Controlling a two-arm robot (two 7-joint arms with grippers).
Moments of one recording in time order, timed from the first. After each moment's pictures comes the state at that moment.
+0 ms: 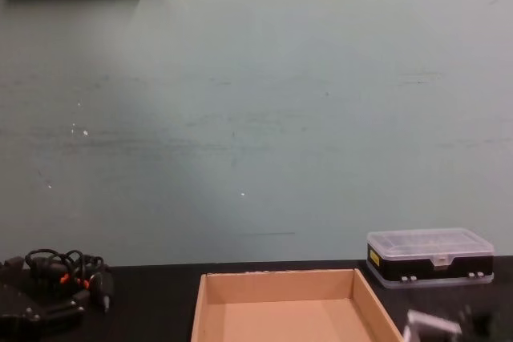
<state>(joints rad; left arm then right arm) -0.20 0.60 0.45 -1.41 -0.25 -0.12 0.03 0.17 0.71 -0.45 -1.65 0.42 0.11 0.57</state>
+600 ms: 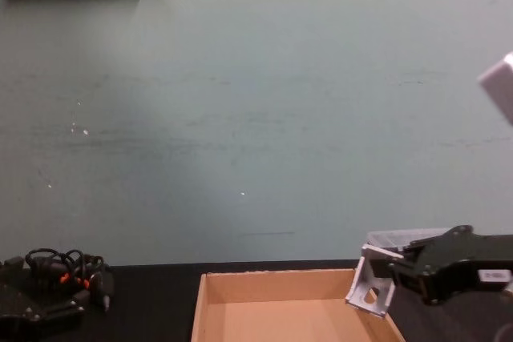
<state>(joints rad) -0.20 0.60 0.45 -1.41 -0.25 -0.12 0.03 0.38 0.53 -0.47 -1.48 0.31 0.16 0.49</state>
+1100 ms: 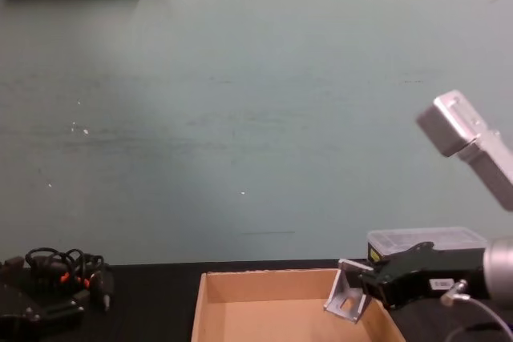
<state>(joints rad) -0.20 0.60 0.45 -1.41 -0.25 -0.12 0.03 0.54 0.36 -0.51 -1.17 0.23 0.14 0.48</state>
